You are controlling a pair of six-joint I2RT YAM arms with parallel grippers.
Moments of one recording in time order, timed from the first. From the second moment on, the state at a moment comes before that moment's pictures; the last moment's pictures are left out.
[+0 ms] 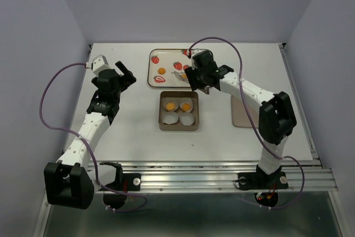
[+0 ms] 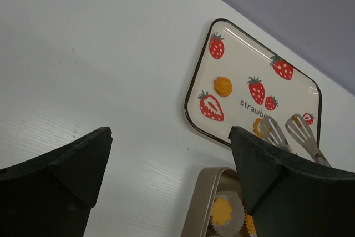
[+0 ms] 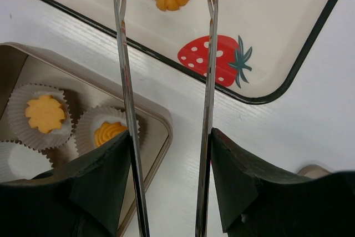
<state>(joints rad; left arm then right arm) -0.16 1.10 0.83 -0.07 -0.28 -0.59 0.60 1.86 1.55 -0.48 0.16 0.08</state>
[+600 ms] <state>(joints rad) -0.16 1.12 0.83 -0.07 -0.30 -0.59 0.59 1.95 1.62 -0.58 0.17 0.08</state>
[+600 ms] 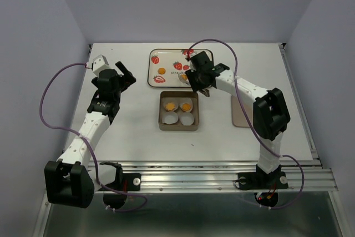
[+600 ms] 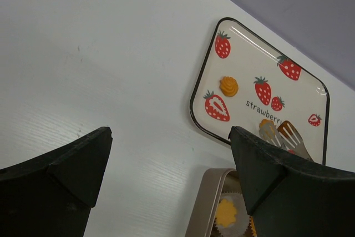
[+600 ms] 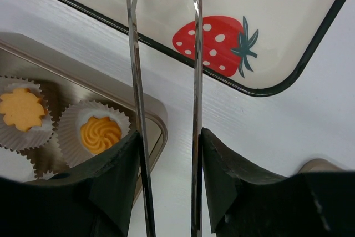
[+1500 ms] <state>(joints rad) -0.16 1.12 0.83 -0.07 -0.30 -0.59 0.59 1.97 1.69 -0.60 0.19 0.06</state>
